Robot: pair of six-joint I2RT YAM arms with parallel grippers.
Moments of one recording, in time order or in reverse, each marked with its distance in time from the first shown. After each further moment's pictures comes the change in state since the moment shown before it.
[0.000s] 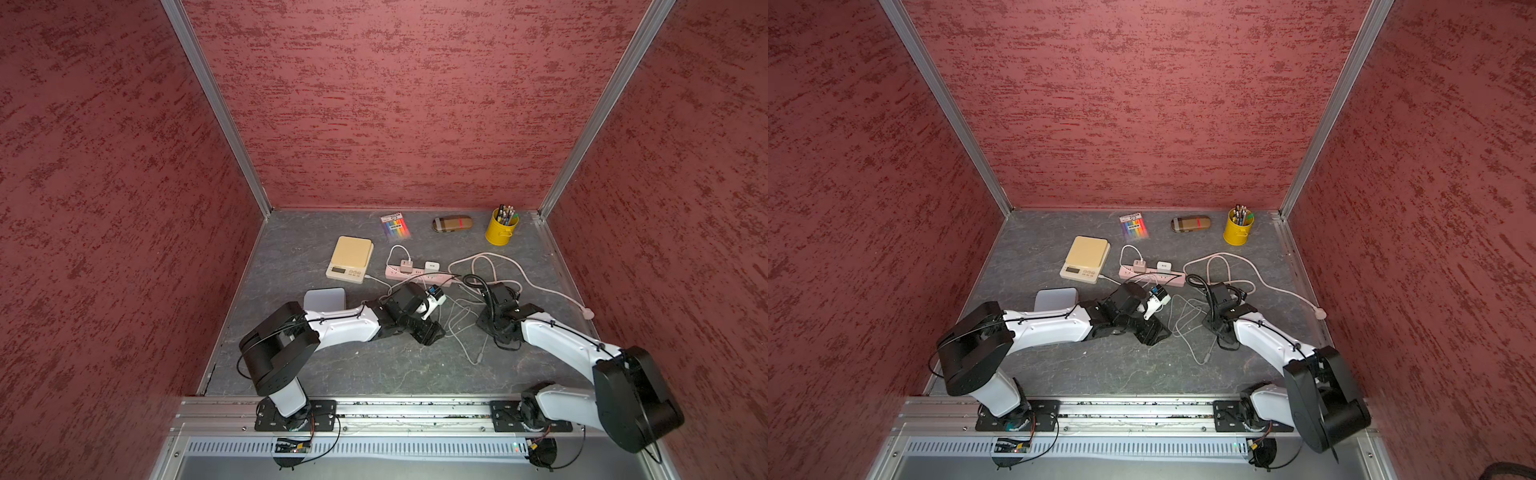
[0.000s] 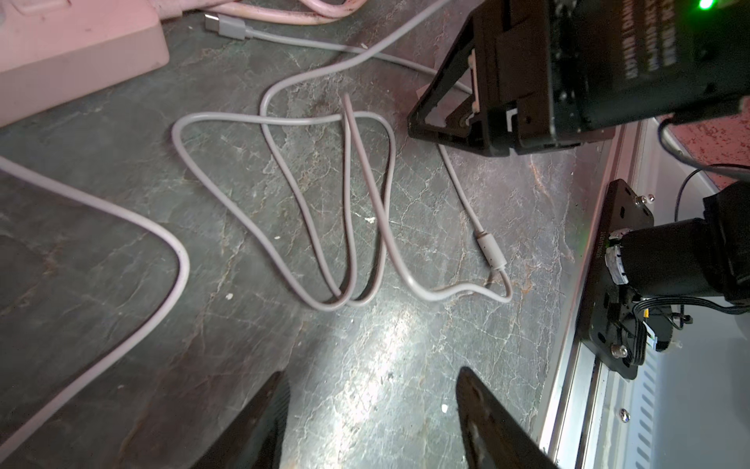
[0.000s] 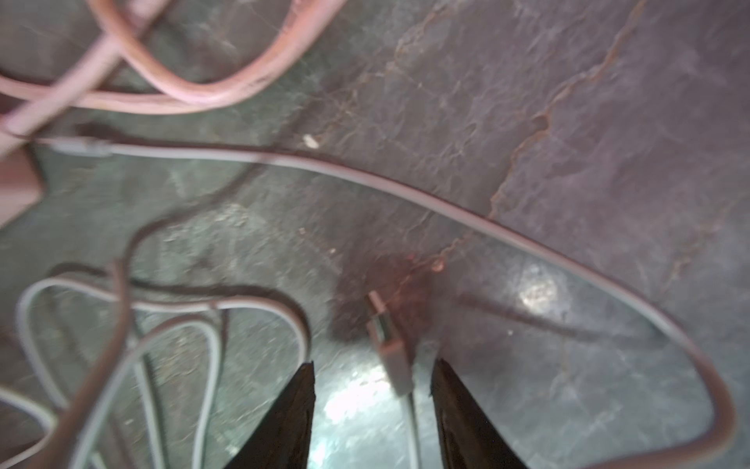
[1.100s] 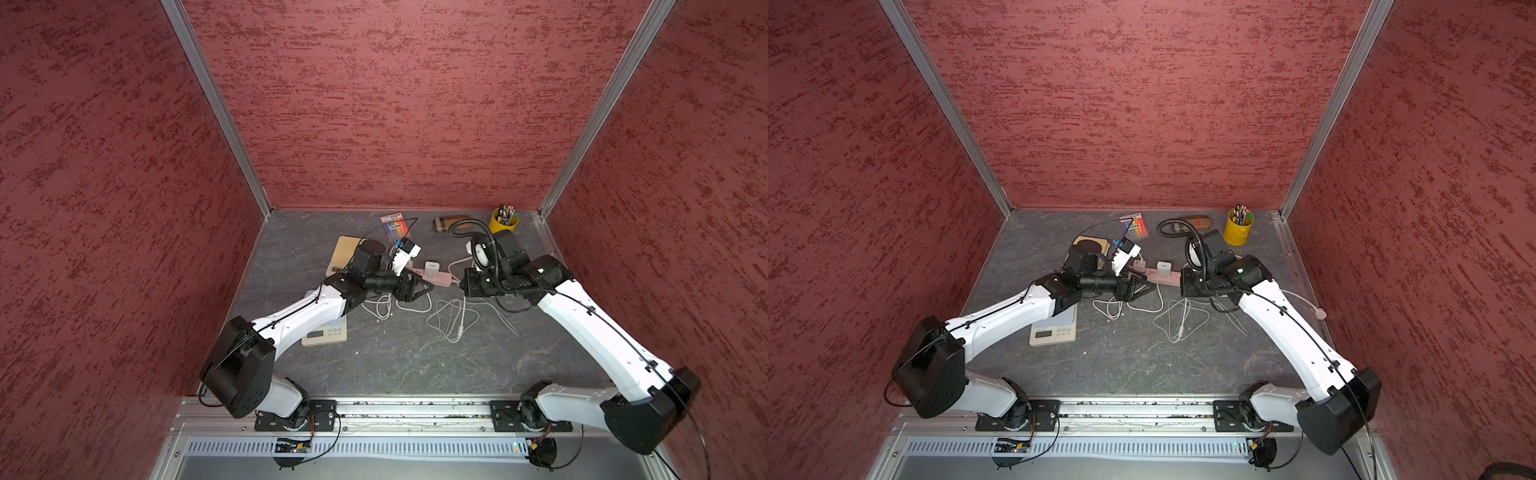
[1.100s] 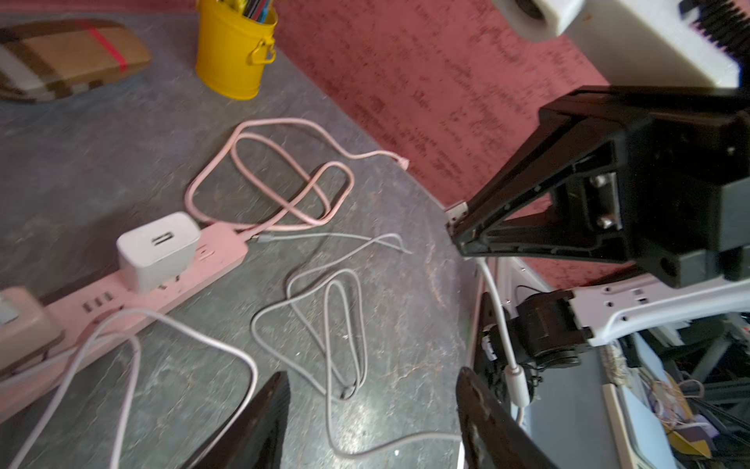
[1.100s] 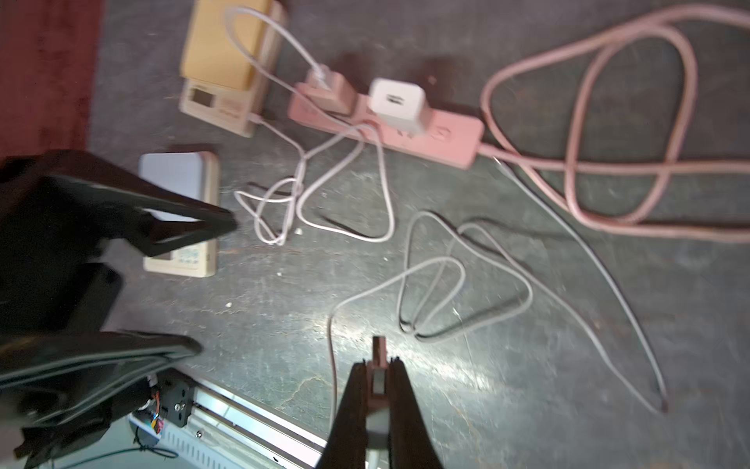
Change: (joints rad) left arm 0.306 -0.215 0.080 0.063 0.407 -0.036; right arm 0.166 -0.028 0.761 -0.497 -0.308 -0.549
